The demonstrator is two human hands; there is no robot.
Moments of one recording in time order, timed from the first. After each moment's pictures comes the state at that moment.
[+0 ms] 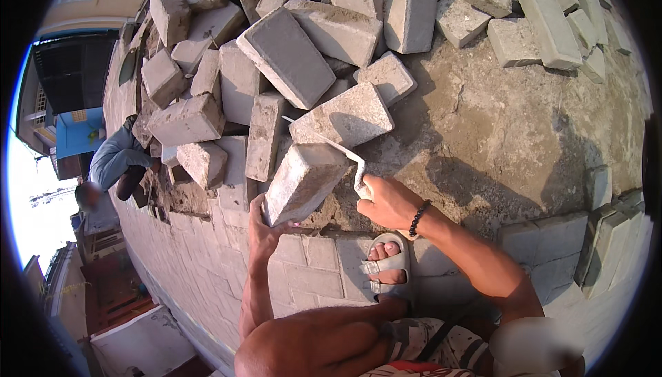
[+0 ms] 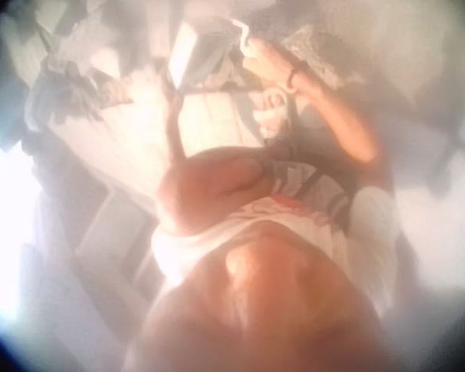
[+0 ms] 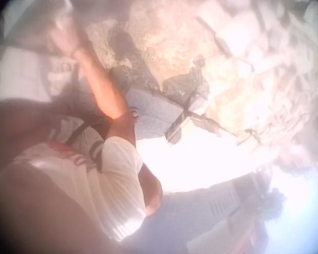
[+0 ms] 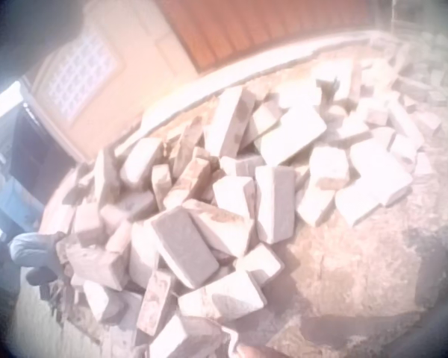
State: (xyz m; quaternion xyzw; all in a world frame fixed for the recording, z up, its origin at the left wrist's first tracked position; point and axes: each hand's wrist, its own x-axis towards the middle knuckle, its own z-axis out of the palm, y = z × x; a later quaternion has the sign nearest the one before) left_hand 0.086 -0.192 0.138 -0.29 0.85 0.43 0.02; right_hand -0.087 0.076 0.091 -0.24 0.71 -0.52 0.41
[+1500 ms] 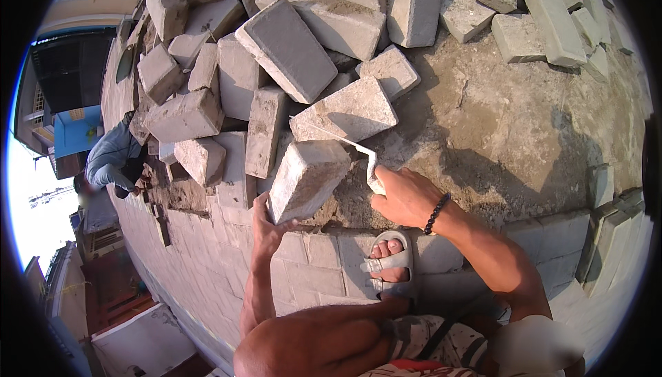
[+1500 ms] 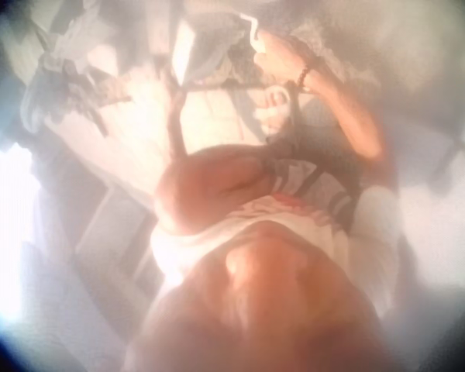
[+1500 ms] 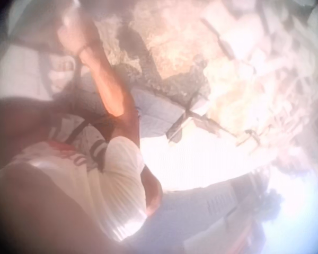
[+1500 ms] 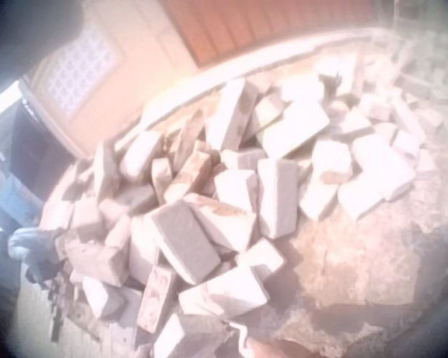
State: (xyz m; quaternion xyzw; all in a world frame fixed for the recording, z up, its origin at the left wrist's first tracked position) left_hand 0.095 -0.207 0.117 -0.31 0.81 0.49 0.03; right_hand -0.108 0.084 0.110 -0.28 0.76 -0.40 0.42
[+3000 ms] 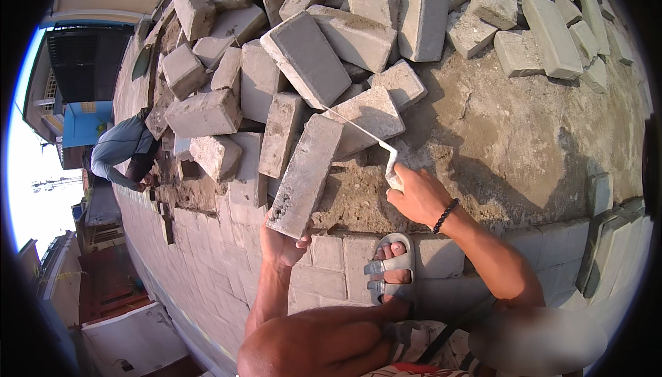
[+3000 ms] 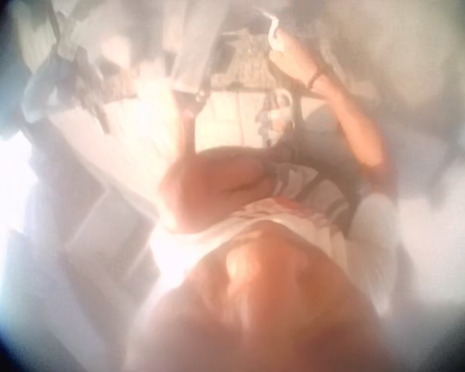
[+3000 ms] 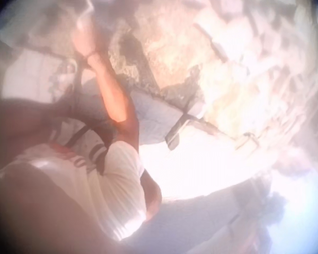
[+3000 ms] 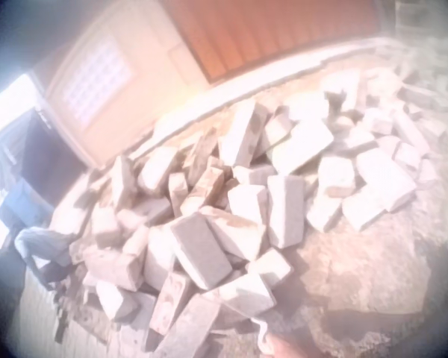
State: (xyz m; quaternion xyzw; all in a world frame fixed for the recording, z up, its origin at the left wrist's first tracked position) left_hand 0.087 -0.167 0.146 -0.47 0.32 0.82 -0.01; right_hand -0.097 0.100 0.096 -0.25 0.81 -0.44 0.31
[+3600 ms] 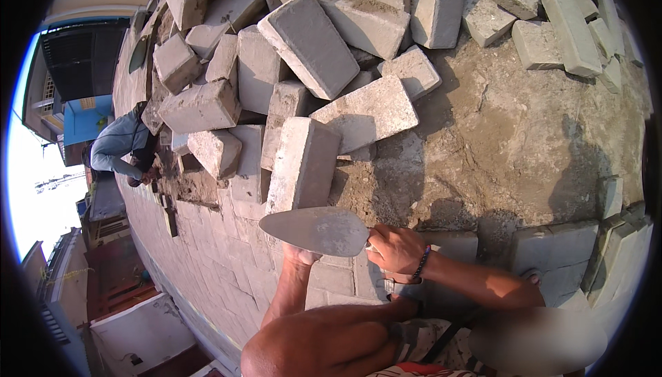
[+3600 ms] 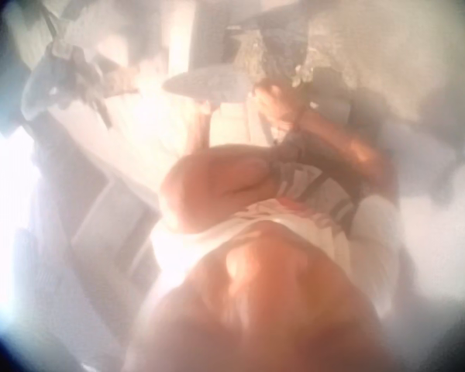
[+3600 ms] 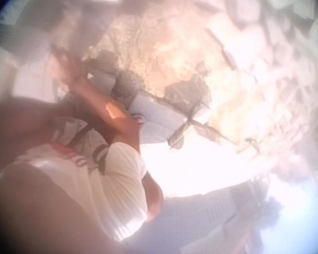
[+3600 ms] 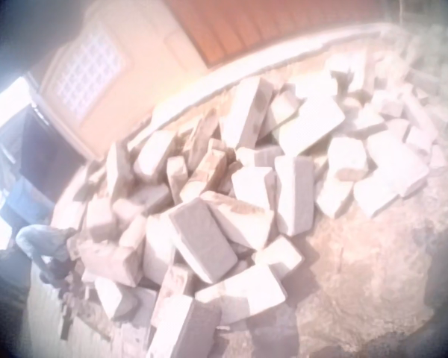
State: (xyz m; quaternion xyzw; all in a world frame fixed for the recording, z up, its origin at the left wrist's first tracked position) left_hand 0.090 -0.140 0.106 -0.64 0.21 0.72 -0.17; right_hand 0.016 0.078 0.062 -0.41 0.72 -0.50 0.26
